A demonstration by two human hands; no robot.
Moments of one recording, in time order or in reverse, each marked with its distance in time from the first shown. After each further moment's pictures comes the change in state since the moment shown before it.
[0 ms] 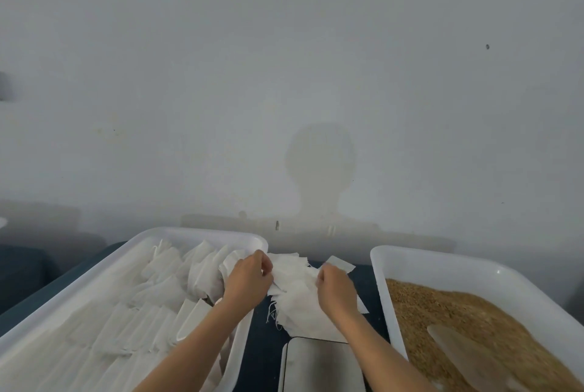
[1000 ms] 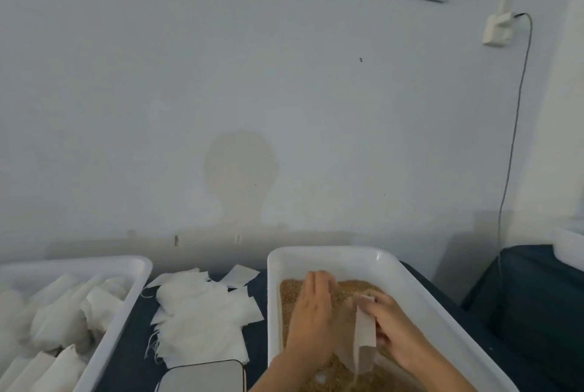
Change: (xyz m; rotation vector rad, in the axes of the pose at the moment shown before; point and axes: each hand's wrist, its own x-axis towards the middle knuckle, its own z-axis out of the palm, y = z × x) left_hand -0.076 0.211 0.158 -0.317 -0.069 0.597; right_hand -0.075 0.202 -0.150 0.996 -0.035 0.439
